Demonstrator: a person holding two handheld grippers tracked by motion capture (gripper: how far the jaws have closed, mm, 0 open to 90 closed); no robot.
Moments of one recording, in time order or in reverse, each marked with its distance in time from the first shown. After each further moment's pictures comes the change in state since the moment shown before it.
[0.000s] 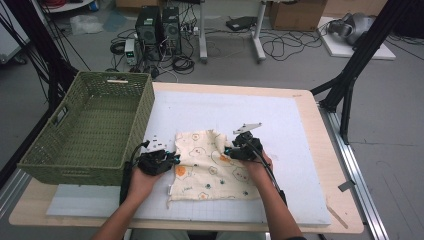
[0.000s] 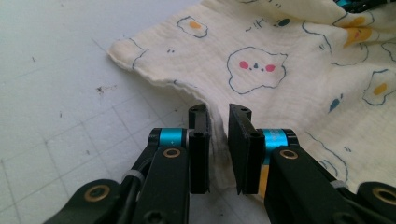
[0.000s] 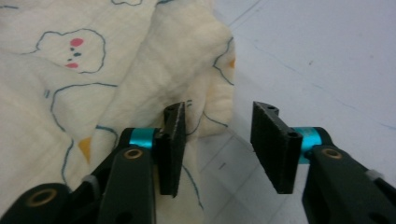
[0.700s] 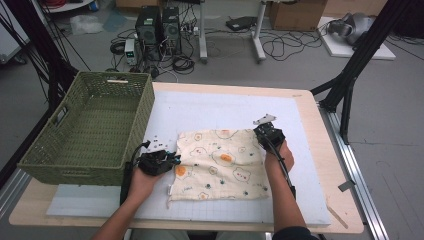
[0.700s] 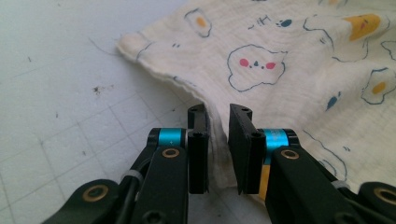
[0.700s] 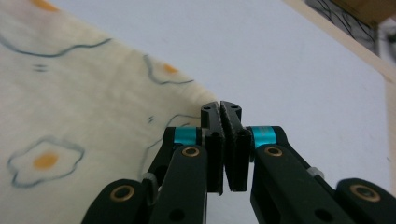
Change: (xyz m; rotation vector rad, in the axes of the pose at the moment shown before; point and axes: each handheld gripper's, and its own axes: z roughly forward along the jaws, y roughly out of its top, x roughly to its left) left arm -0.001 0.000 0.001 0.000 0.000 0.003; right arm -0.048 -0.001 -0.032 0.069 -0.477 -0.024
